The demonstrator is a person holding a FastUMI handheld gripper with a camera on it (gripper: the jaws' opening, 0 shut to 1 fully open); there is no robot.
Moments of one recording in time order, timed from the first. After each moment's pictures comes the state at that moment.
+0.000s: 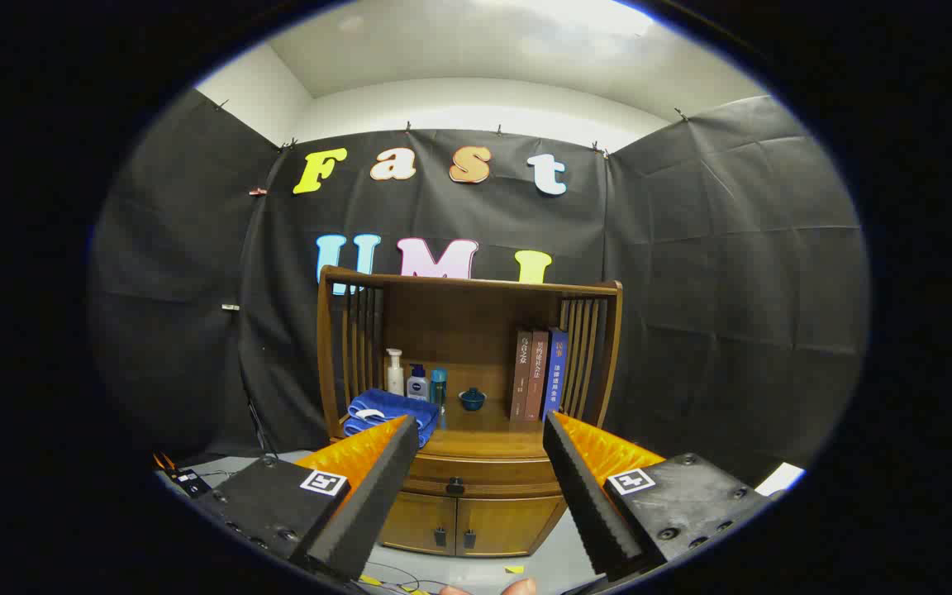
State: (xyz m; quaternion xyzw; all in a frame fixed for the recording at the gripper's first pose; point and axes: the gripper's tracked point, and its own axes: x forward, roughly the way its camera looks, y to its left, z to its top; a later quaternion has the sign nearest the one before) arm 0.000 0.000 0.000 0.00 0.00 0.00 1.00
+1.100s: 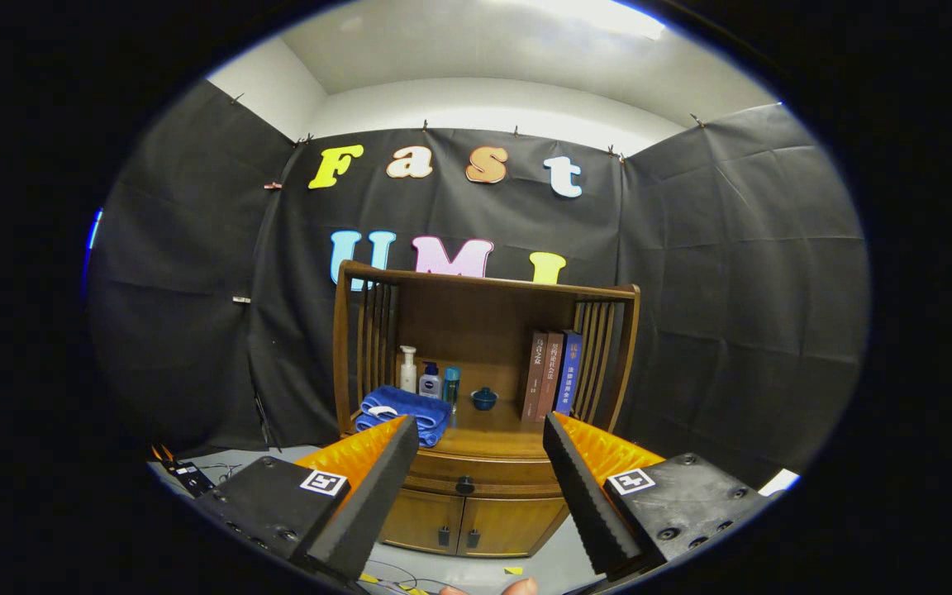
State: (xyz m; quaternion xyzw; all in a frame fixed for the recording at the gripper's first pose) arm -0.005 0.010 -0.002 -0.01 0.00 0.02 1.00
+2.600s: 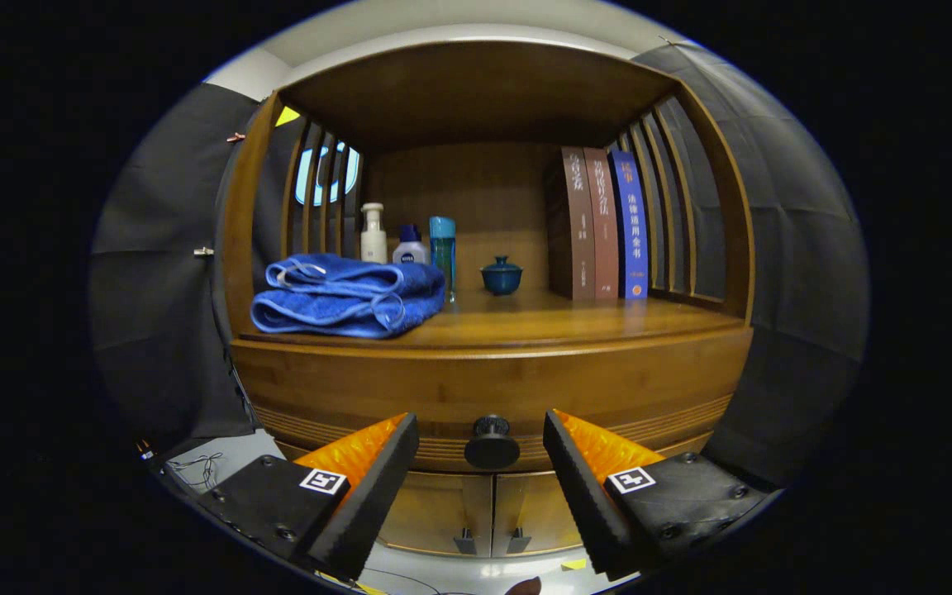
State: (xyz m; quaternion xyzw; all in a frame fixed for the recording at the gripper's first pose) arm 0.222 0.047 -0.319 0.05 0.10 0.02 0.99
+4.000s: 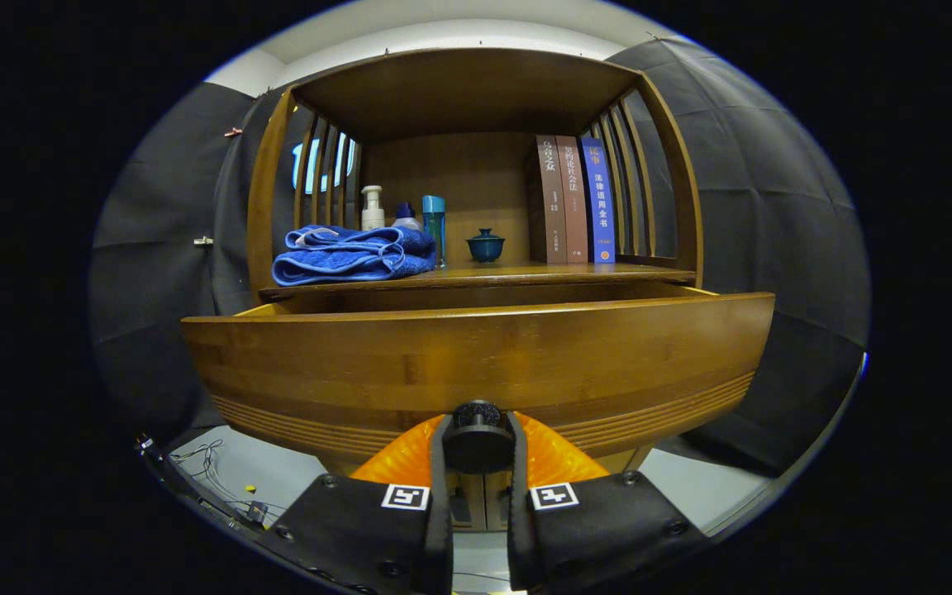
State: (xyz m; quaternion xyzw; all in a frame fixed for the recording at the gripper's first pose) arm 0.128 0.033 -0.341 0.05 0.11 0.00 0.99
